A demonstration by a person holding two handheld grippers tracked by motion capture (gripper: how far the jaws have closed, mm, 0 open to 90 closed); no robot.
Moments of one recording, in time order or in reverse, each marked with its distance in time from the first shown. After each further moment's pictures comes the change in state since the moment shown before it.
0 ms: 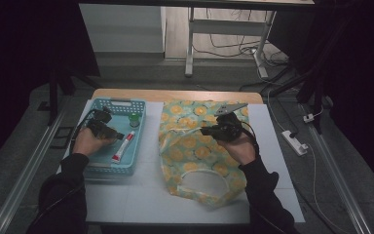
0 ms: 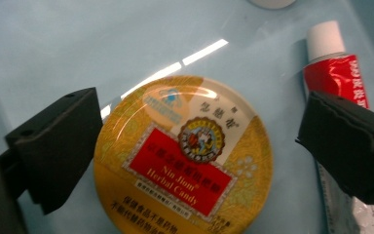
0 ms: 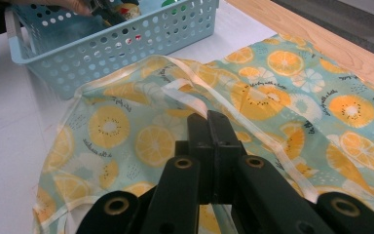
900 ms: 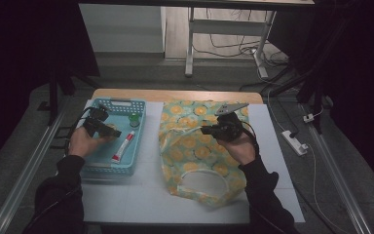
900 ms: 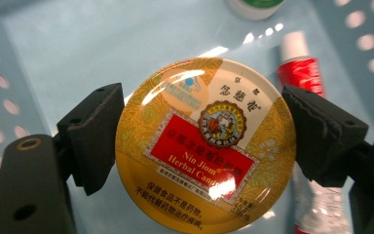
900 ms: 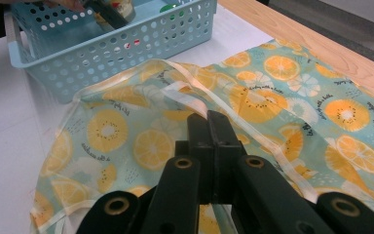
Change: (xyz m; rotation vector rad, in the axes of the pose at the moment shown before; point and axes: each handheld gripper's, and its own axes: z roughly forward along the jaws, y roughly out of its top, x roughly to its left) left arm -0.008 -0.002 -0.031 -0.060 -0.018 -0.015; right arm 0.000 0.000 -0.001 -0.020 -0.009 -0.004
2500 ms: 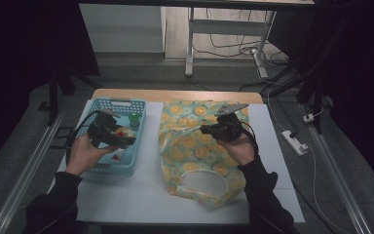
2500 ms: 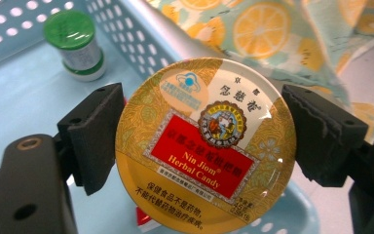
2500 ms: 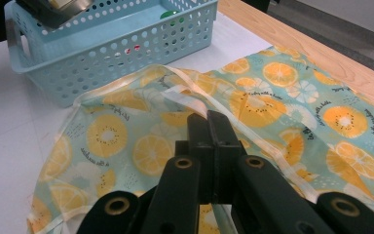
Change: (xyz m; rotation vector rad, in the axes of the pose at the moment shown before) left arm -0.086 -0.015 -0.064 -0.182 -0.182 0.227; right arm 0.001 0.000 0.000 -0.022 -0.004 -0.008
